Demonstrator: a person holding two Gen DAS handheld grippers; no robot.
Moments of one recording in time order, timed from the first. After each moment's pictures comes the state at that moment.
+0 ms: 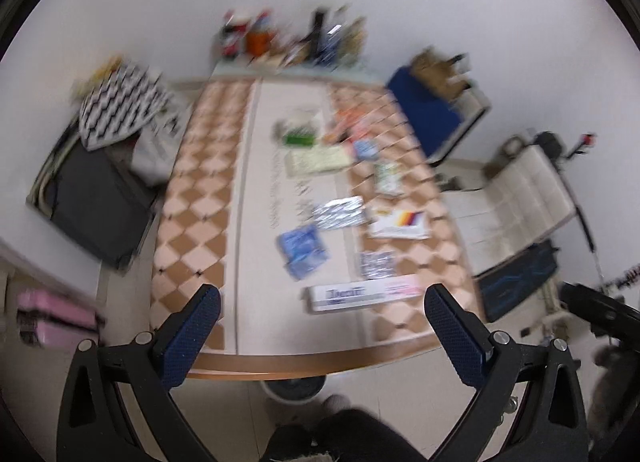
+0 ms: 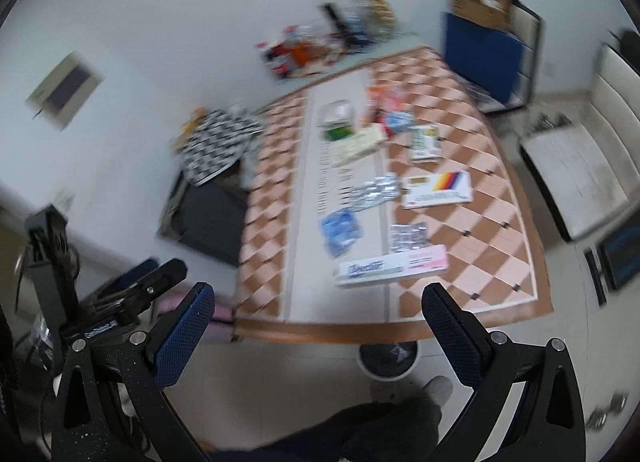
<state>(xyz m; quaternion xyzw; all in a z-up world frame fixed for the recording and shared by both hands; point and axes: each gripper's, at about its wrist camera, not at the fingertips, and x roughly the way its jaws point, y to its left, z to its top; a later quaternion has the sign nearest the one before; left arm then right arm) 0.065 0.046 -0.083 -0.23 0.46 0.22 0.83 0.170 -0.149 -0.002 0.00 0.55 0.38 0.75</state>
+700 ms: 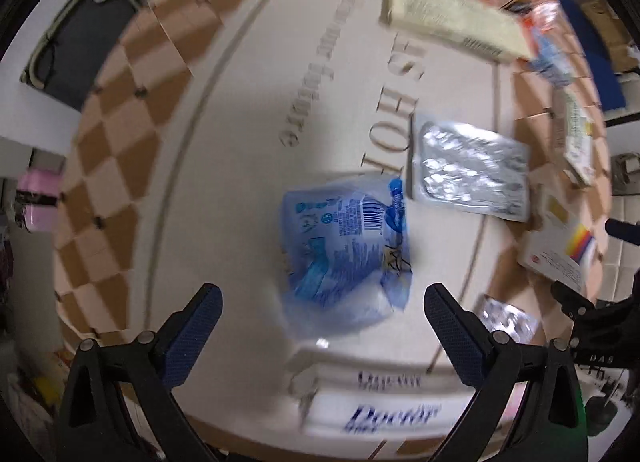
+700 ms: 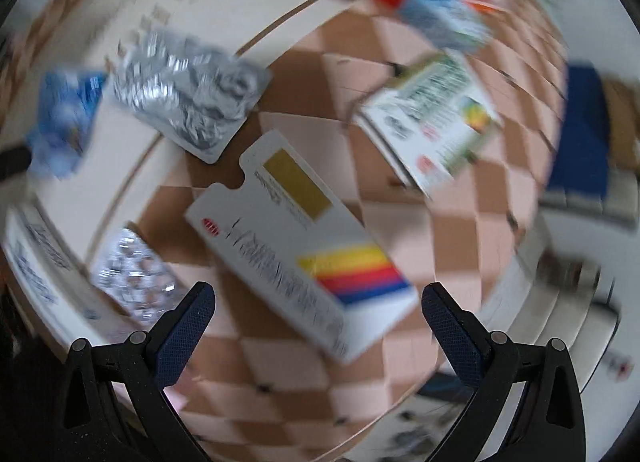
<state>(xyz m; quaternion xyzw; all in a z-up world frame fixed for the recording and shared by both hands) 0.223 0.139 -0.357 -0.35 0.61 0.32 0.63 0.401 0.050 -0.335 -0.55 0.52 0.37 0.54</state>
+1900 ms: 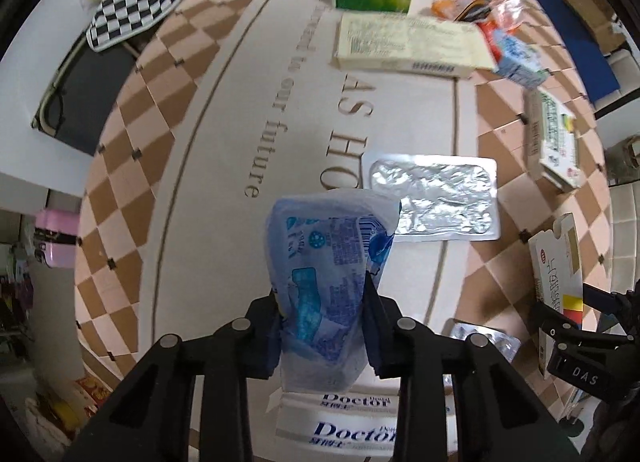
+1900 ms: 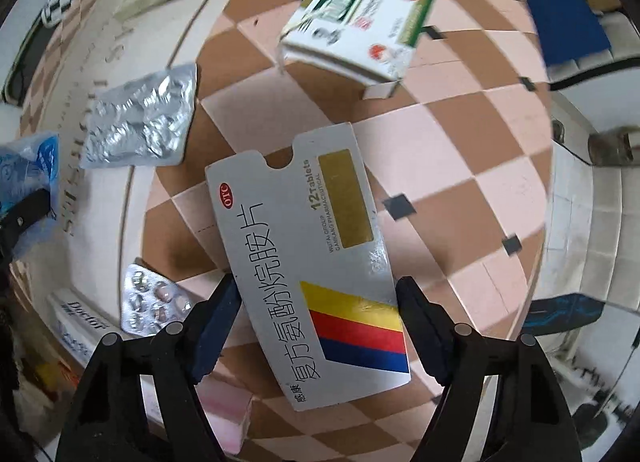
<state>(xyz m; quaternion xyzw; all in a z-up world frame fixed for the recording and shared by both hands) 0.268 0.123 -0.314 -0.27 0.59 0.34 0.68 0.437 -0.033 -0.377 -0.33 0.64 0.30 0.62</state>
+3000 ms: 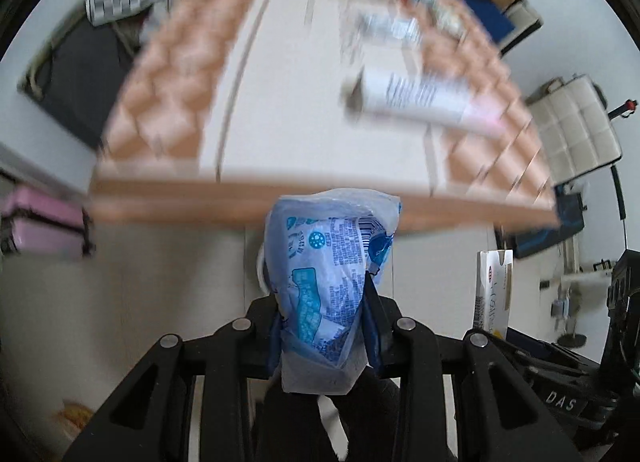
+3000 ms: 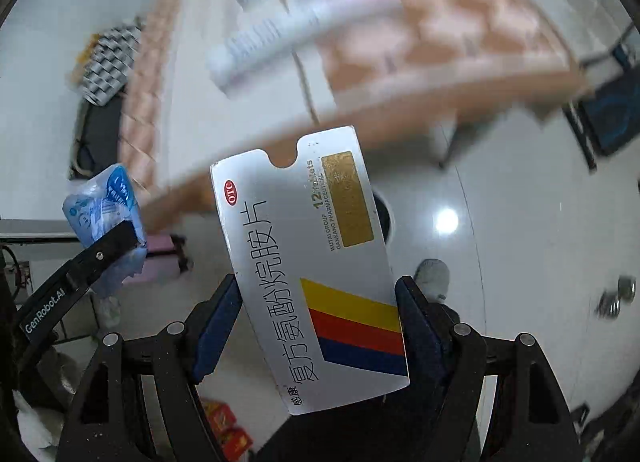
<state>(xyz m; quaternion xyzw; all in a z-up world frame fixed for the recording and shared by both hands) -0.033 -0.017 -0.314 -0.29 0.57 0.21 0.74 0.076 -0.210 -0.294 -0.05 0.71 0.25 0.66</state>
